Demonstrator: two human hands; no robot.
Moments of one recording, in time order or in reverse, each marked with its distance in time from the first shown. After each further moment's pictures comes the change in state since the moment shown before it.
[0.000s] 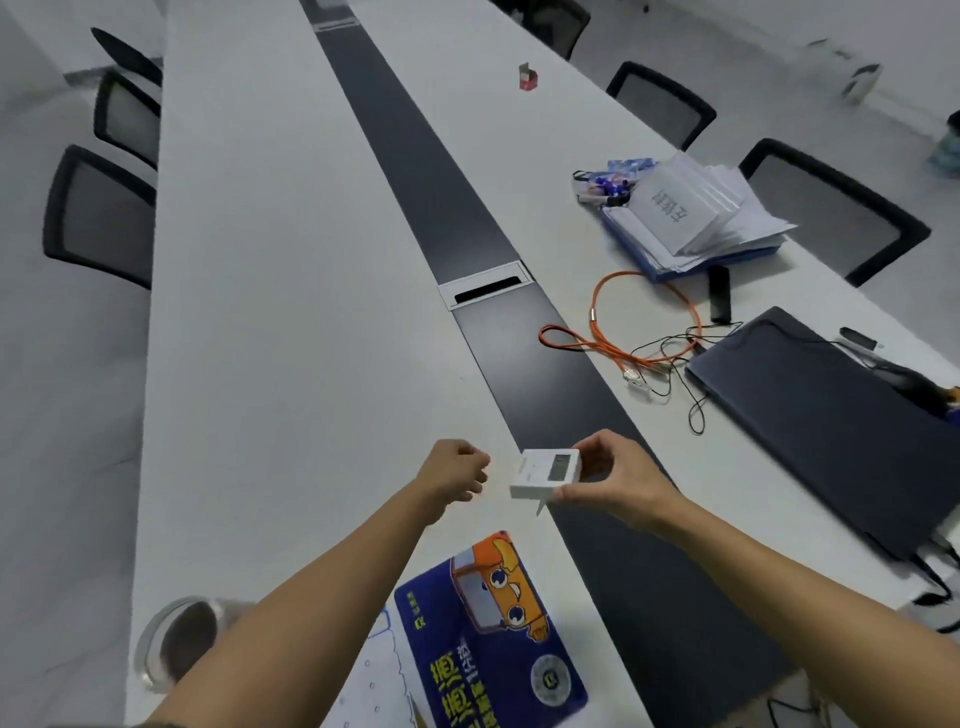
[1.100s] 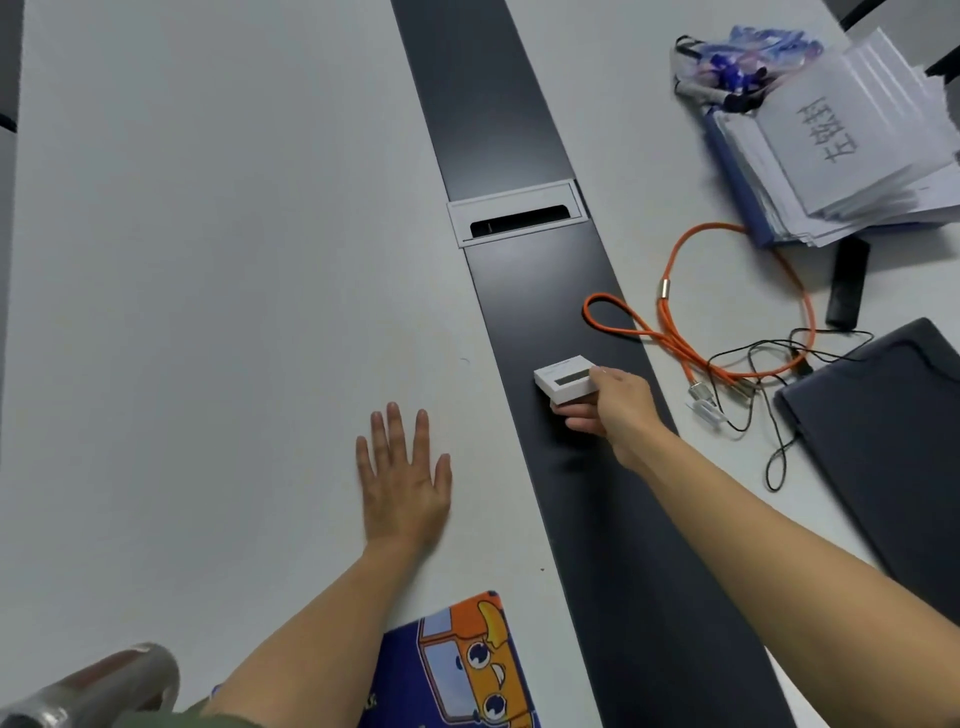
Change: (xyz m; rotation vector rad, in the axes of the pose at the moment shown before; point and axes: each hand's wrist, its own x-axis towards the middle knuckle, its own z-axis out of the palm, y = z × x) left_hand 0.157 -0.112 0.018 0.881 0.513 0.100; right_hand 0.244 0.015 0.016 0.481 0.195 0.595
